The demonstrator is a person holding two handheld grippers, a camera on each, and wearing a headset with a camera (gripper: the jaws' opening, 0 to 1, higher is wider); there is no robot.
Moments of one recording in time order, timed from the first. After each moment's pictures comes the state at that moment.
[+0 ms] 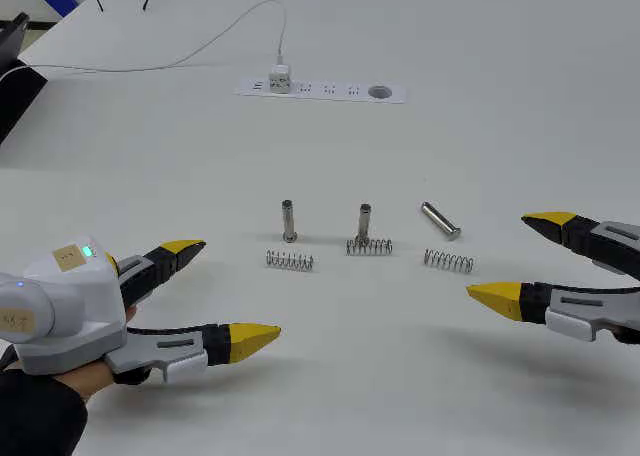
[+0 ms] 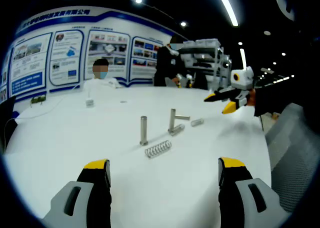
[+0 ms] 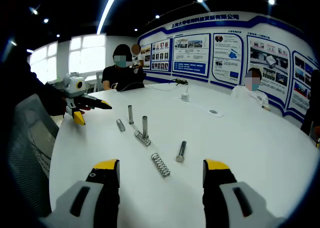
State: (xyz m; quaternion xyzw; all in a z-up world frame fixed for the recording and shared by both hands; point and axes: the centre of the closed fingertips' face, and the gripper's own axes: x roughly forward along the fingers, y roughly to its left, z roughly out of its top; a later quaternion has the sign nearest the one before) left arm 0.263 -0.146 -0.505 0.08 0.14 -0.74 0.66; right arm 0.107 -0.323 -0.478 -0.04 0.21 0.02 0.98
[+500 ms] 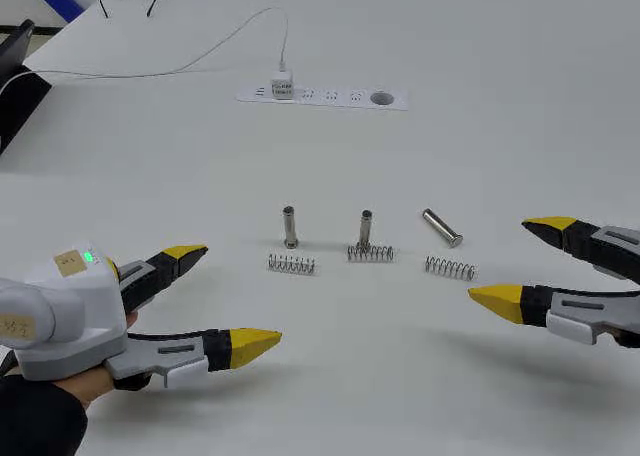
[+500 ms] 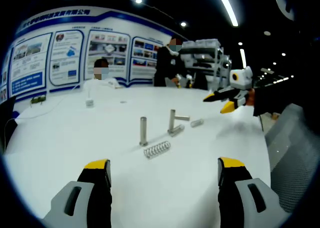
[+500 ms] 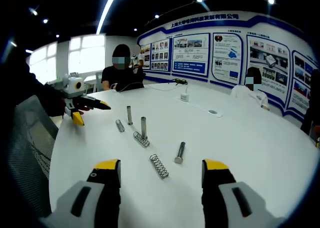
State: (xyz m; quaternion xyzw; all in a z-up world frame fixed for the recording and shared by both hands) left arm 0.263 -0.146 -0.504 0.08 0.14 -0.74 0.66; right arm 0.109 -0.326 -0.477 -0.03 0.21 0.02 0.98
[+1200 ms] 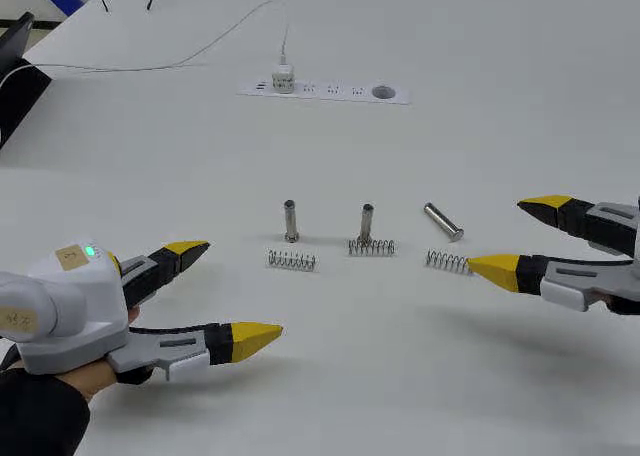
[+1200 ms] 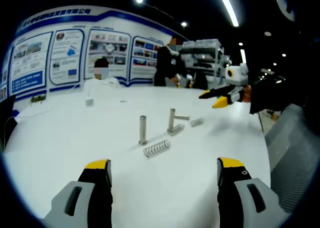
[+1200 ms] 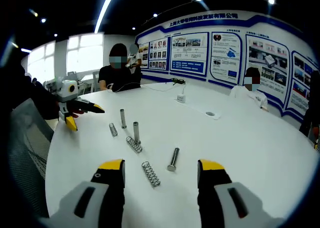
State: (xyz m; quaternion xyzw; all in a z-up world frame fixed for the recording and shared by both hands) left arm 0.261 -0.146 -0.506 0.08 0.14 -0.73 0.66; right arm 0.127 -0.340 -0.469 -0.04 0.21 0.01 0.98
